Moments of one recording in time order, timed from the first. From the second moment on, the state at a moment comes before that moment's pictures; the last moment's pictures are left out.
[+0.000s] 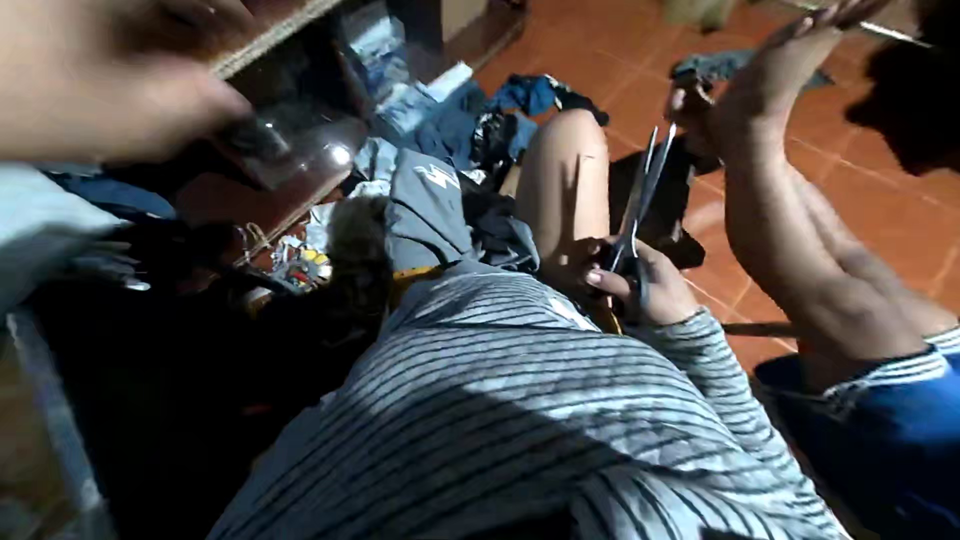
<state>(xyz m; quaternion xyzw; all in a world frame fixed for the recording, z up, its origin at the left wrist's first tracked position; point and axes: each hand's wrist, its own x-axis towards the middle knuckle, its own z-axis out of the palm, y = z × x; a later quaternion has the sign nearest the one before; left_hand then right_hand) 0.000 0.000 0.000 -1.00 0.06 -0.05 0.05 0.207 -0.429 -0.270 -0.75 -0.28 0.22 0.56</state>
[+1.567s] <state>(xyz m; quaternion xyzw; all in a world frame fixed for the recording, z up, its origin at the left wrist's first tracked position) 0.145 -0.064 -0.141 -0.95 -0.01 0.16 -0.27 0.252 -0.289 -0.152 -0.85 -0.40 0.07 0.32</state>
